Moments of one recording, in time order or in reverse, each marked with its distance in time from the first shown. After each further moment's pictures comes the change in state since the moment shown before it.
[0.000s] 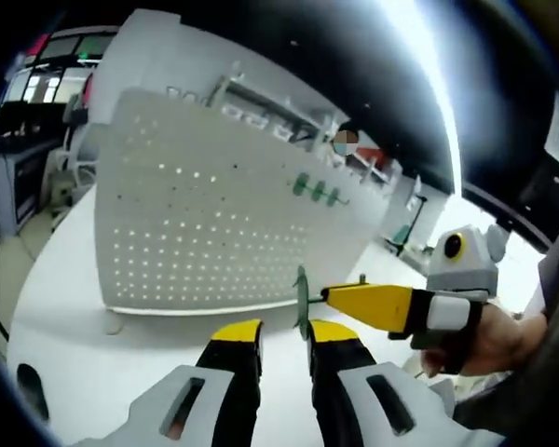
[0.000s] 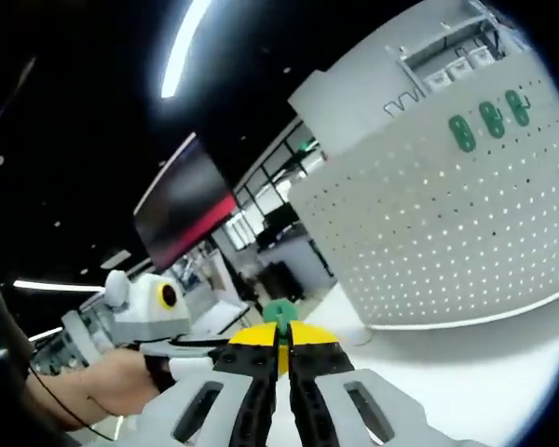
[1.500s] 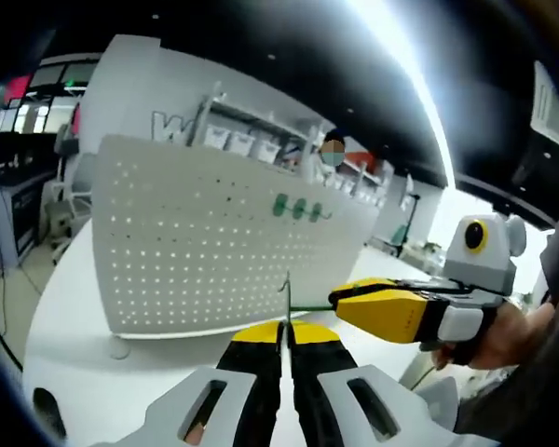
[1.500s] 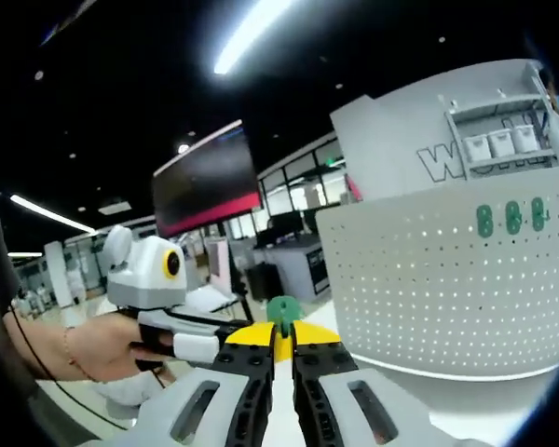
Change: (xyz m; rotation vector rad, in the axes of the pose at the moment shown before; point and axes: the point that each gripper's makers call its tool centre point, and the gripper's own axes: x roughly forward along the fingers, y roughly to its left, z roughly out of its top) left arm -0.017 -0.022 0.020 0.134 -0.059 0.020; right arm -0.023 0.028 0.018 -0.309 -0.016 0.004
